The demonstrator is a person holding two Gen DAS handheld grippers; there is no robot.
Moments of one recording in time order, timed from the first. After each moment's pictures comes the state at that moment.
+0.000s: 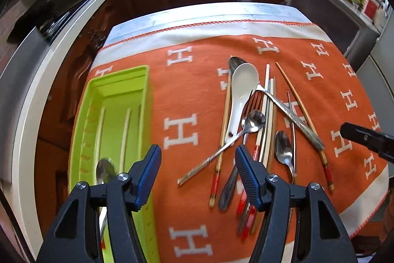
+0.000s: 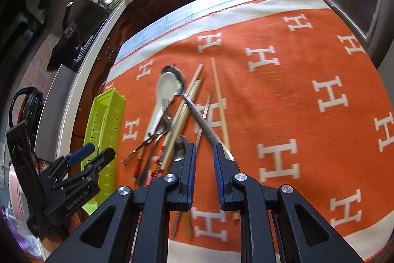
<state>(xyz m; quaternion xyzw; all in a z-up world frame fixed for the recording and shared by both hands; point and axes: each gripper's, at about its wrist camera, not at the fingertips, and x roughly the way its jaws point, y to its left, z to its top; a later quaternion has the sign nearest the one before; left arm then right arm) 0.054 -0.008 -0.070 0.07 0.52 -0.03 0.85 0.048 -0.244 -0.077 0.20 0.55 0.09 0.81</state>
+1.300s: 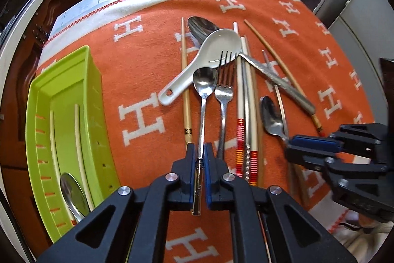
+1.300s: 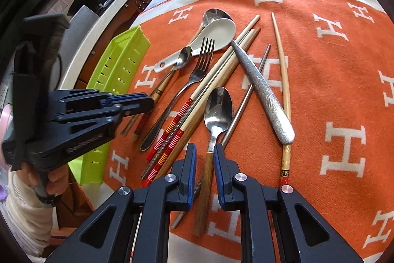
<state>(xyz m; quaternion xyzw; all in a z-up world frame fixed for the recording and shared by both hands) 0.069 -0.005 -0.112 0.08 0.59 -0.17 0.79 0.043 -0.141 -0.132 0.10 0.58 0.20 0.79</state>
